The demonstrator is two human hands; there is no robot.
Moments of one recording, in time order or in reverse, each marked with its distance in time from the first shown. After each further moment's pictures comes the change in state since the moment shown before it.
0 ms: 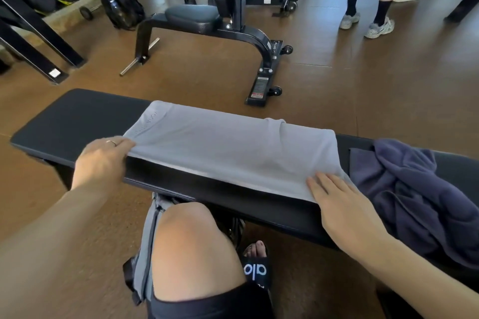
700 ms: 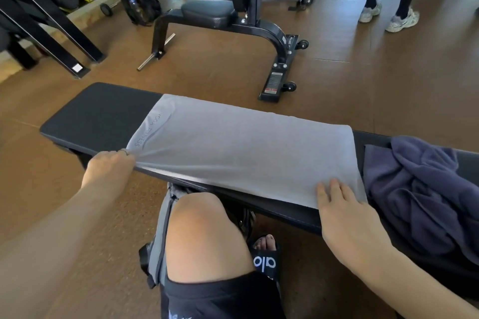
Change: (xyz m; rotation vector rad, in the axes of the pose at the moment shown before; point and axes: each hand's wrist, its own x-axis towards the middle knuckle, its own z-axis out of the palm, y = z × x) left_hand -0.029 -0.010 -0.011 0.471 -0.280 0.071; right_hand -0.020 -0.031 -0.014 -0.106 -0.174 0.018
